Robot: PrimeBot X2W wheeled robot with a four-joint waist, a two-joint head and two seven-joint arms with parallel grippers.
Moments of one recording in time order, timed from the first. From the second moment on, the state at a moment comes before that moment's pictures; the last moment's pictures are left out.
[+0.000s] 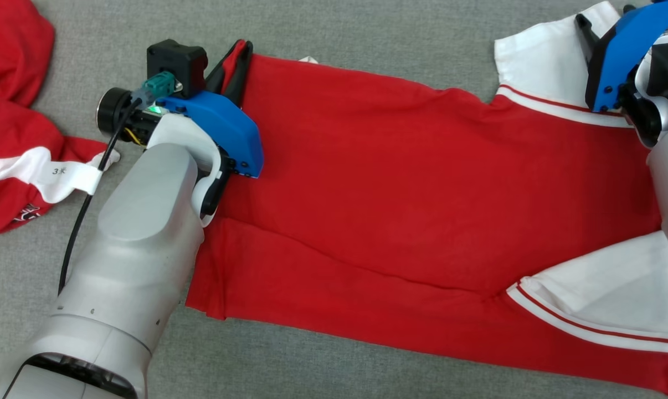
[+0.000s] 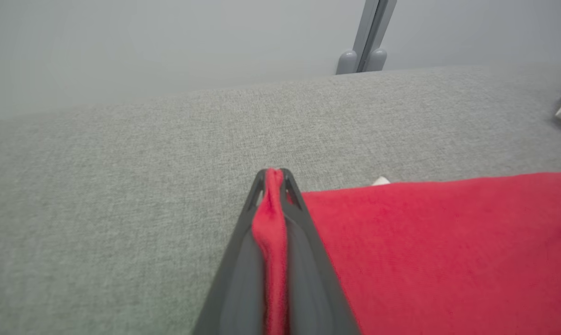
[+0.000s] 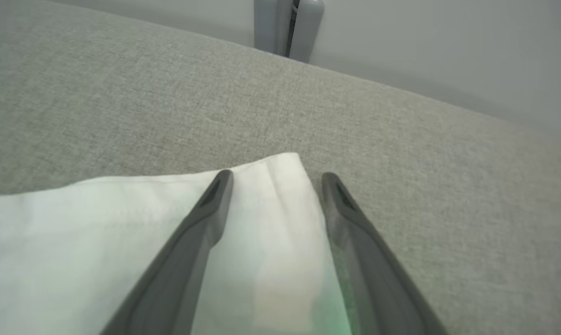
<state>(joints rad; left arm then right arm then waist) -1.01 0.12 -0.57 0.97 -0.51 -0.13 -0.16 -1.17 -0.27 0.08 1.03 0.05 0.13 0.25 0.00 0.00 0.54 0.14</state>
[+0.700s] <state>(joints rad) -1.02 0.14 -0.60 1.00 -0.55 -0.13 -0.21 -1.21 -0.29 0.14 1.07 0.18 0.13 0.15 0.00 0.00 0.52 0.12</state>
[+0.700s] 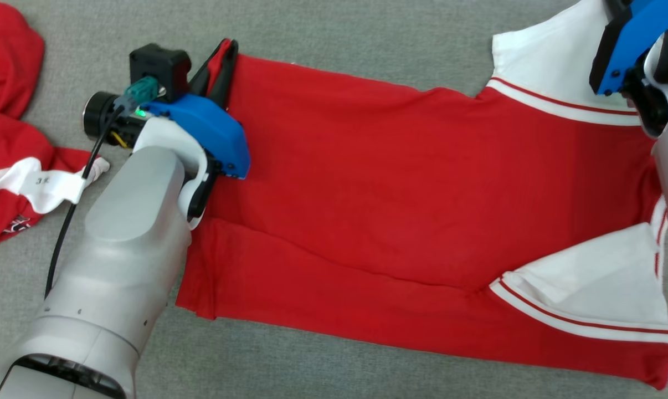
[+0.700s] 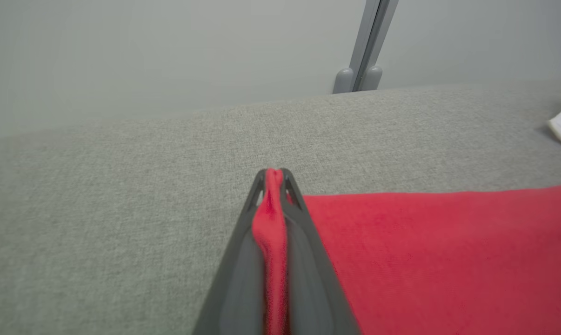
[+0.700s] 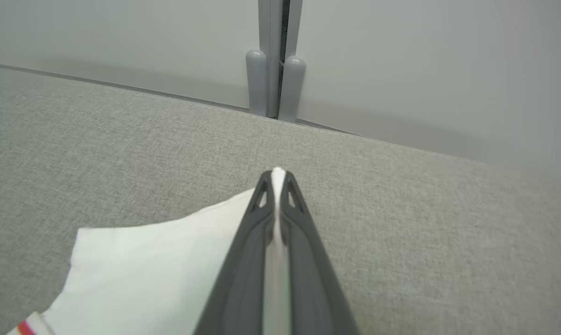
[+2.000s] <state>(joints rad) -0.63 0.27 -0.51 0.70 -0.57 -0.03 -0.26 -0.07 -0.11 0.04 -0.09 0.36 0.13 0.08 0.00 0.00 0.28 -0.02</state>
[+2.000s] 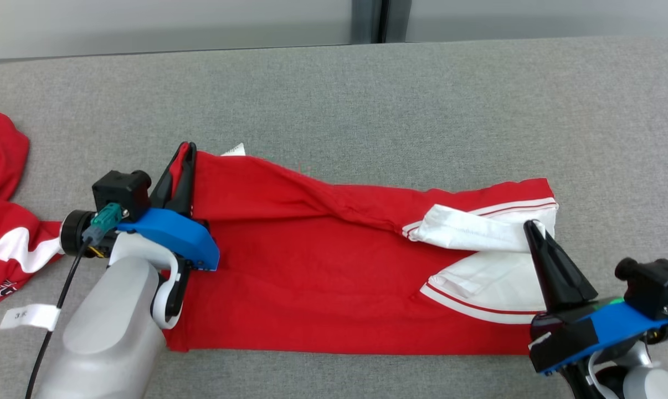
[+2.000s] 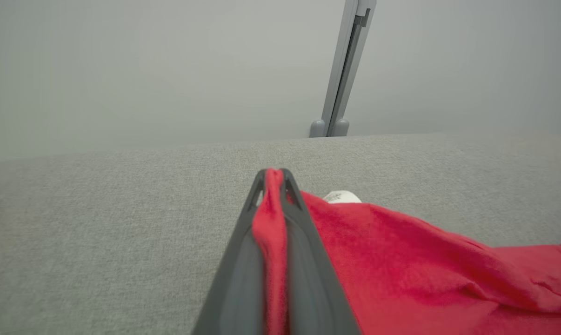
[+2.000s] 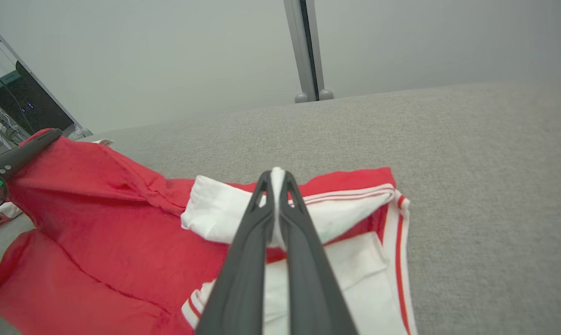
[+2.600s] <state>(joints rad) -0.37 0.24 -0.37 0.46 -0.45 -0.01 -0.26 0.07 -0.07 0.00 -0.04 0.38 0.13 0.02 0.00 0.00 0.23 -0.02</state>
